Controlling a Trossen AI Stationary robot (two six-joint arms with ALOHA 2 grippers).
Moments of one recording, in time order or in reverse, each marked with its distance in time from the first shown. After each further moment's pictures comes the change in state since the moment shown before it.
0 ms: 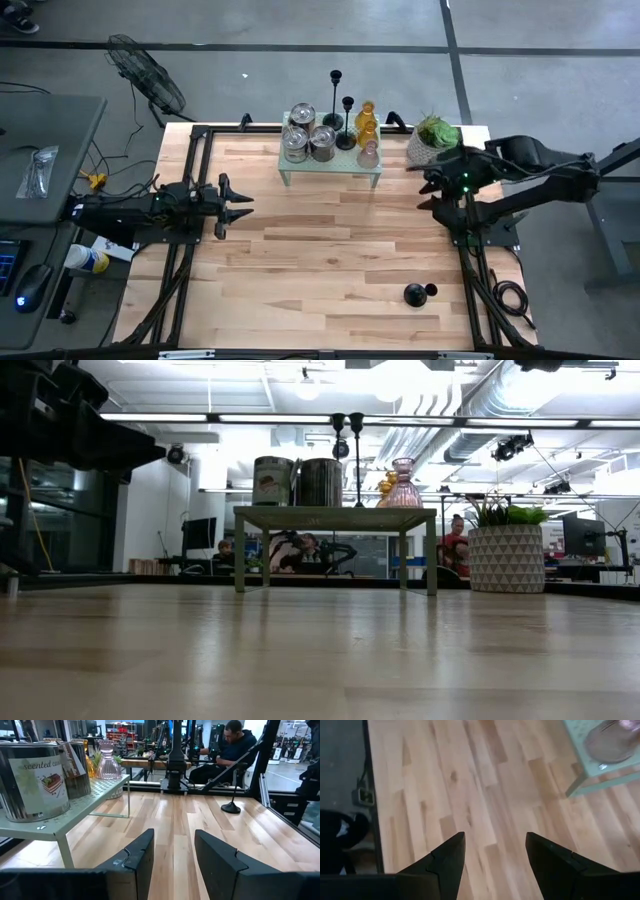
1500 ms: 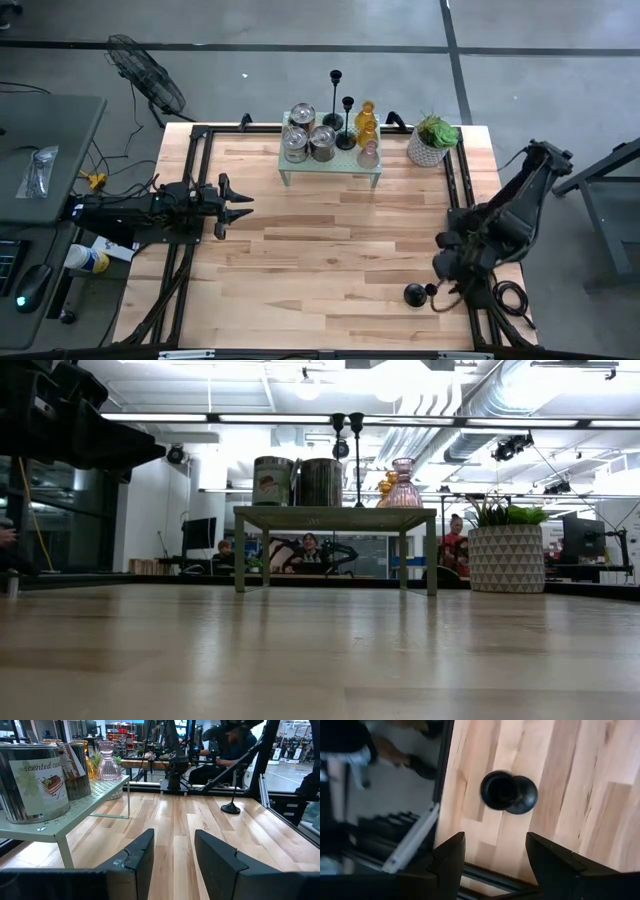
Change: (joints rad) left arm 0.000 0.000 0.005 -0.003 0.002 0.002; right arm 0.797 0.118 -0.230 0.164 -0.071 0.328
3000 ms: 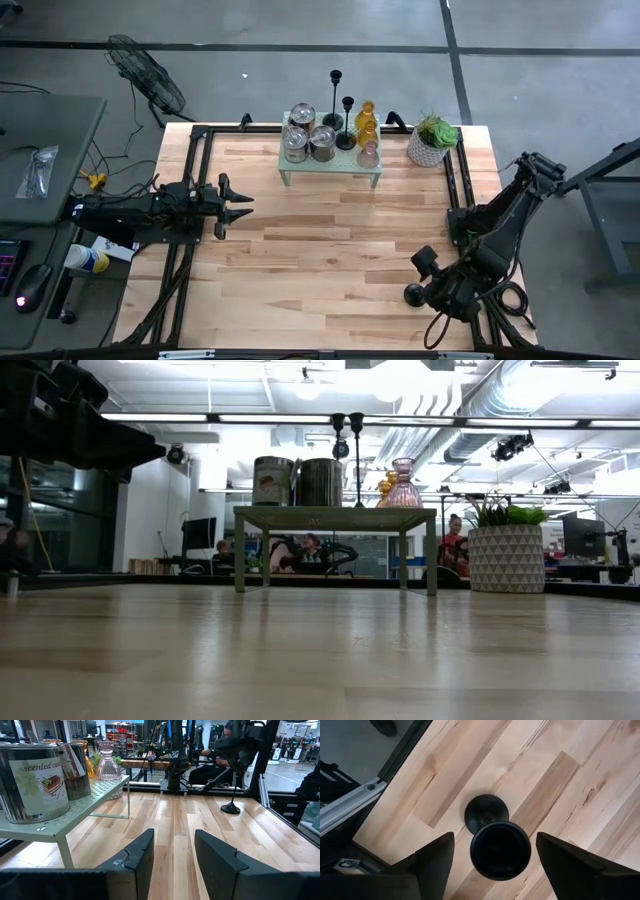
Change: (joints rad) left arm 0.000 0.000 0.000 0.000 0.000 0.000; right arm 0.045 0.222 0.000 0.075 0.155 -0.470
